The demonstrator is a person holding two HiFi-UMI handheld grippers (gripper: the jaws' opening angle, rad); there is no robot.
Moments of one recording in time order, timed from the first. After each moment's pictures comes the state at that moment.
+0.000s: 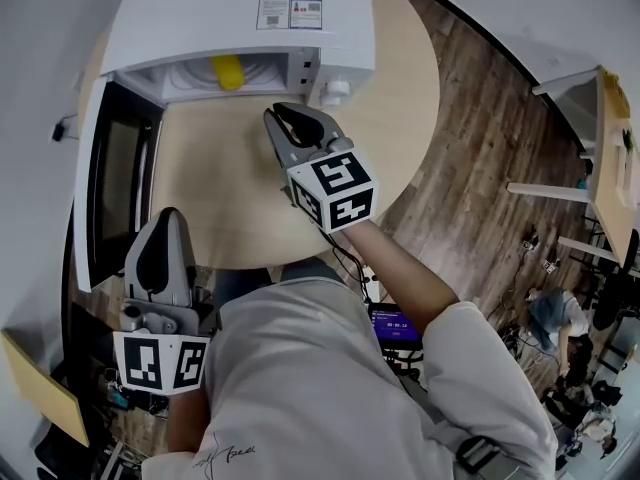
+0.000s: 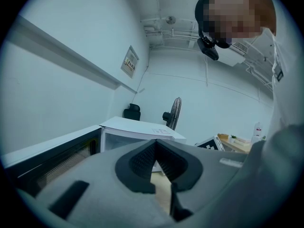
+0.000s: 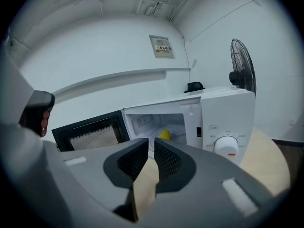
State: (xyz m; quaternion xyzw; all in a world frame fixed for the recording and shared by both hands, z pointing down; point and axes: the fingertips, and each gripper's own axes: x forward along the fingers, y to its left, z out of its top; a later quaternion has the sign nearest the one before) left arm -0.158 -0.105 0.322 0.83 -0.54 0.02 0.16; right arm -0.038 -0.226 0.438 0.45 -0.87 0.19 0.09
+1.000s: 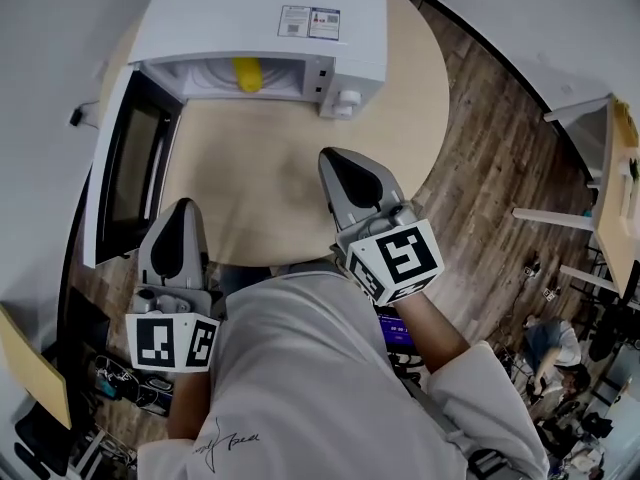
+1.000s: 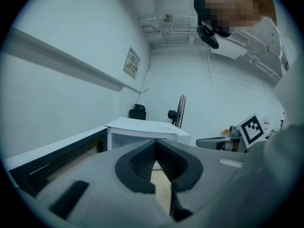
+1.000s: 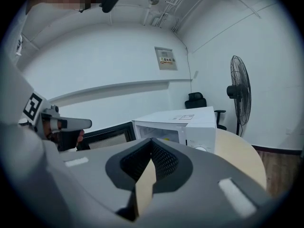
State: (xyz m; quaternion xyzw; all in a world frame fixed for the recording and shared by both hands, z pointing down) left arm -0.154 -0.095 0.326 0.81 -0.57 0.04 0.14; right arm 0.010 -0.146 0.364 0.44 -0.88 0.15 0.07
